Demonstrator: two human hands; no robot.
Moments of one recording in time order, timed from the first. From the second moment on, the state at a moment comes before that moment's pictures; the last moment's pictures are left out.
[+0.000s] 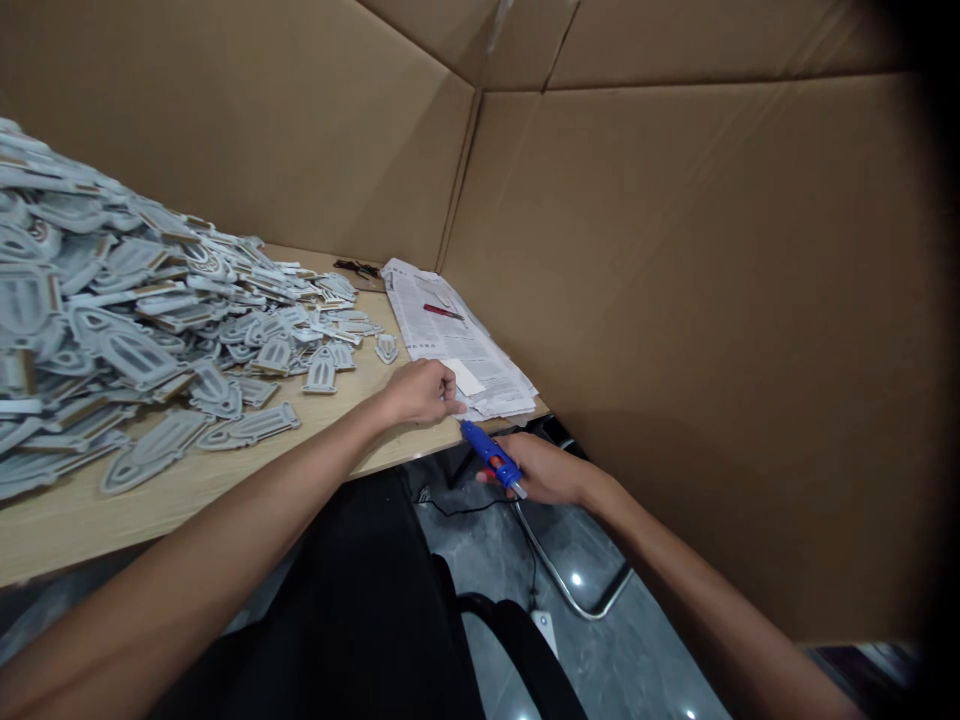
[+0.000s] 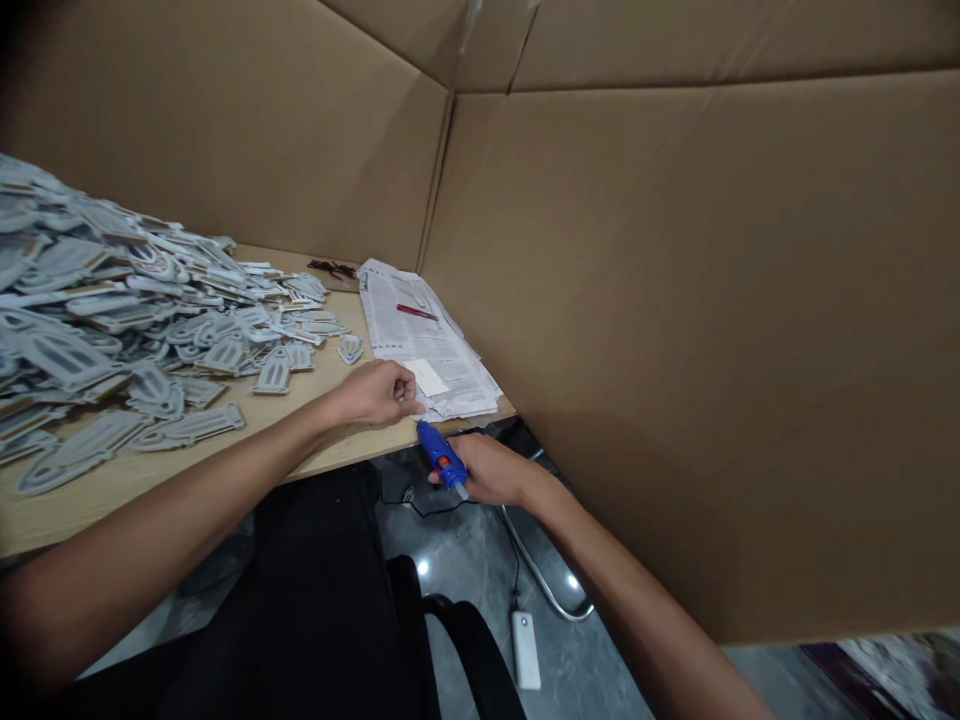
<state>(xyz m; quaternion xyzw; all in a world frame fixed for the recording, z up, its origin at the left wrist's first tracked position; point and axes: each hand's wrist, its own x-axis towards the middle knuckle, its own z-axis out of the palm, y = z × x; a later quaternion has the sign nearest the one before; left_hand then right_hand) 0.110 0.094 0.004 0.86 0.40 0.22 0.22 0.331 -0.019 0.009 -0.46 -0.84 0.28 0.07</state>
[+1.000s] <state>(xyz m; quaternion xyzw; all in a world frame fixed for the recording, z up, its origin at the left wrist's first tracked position) 0.110 0.095 0.004 0.86 0.40 0.23 0.23 0.330 -0.020 0.011 -0.46 -0.84 0.29 0.07</state>
